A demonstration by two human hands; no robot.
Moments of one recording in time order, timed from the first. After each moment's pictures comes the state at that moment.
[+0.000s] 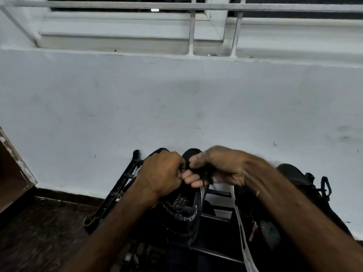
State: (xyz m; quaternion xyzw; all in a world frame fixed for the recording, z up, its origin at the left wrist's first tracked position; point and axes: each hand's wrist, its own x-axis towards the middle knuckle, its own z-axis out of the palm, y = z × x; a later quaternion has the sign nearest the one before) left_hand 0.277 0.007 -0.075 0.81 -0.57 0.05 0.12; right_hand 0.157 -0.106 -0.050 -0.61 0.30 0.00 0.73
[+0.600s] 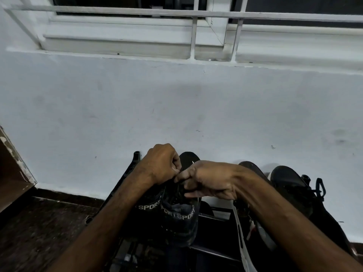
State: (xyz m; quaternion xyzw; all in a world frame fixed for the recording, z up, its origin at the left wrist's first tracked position) left_hand 0.297 -0.001 -0.063 0.81 -0.54 -0.07 0.21; right_hand 0.164 -0.079 -0.062 -0.71 0.30 0.06 0.63
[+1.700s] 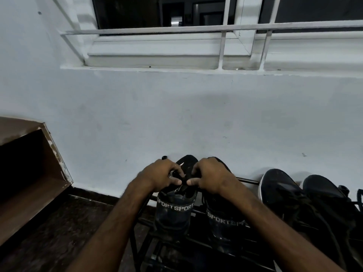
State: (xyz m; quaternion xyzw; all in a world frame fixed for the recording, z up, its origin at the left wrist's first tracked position) left_hand 0.386 0.036 -0.110 0.81 -0.54 -0.14 0.19; right_hand 0.222 -0.065 -0.077 -0.95 0.27 -0.04 0.17
